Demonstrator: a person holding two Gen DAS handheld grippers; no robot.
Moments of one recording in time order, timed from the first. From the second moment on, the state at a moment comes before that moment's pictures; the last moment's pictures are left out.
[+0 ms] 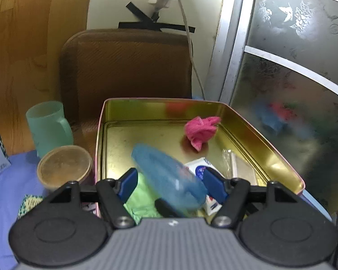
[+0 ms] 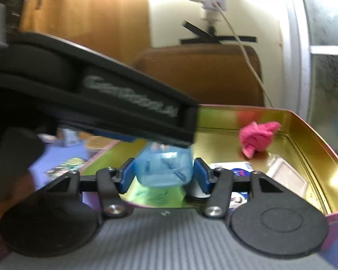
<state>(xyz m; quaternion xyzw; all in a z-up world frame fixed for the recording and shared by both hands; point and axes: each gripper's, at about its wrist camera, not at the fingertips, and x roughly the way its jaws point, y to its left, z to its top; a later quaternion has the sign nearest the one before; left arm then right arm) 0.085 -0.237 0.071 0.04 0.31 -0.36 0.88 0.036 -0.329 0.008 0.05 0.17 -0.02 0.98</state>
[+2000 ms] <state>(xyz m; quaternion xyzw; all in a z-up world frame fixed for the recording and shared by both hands) 0.030 0.036 0.010 -0.10 0.30 -0.17 0.93 -0.010 -0.215 -0.011 0.01 0.24 0.09 0.97</state>
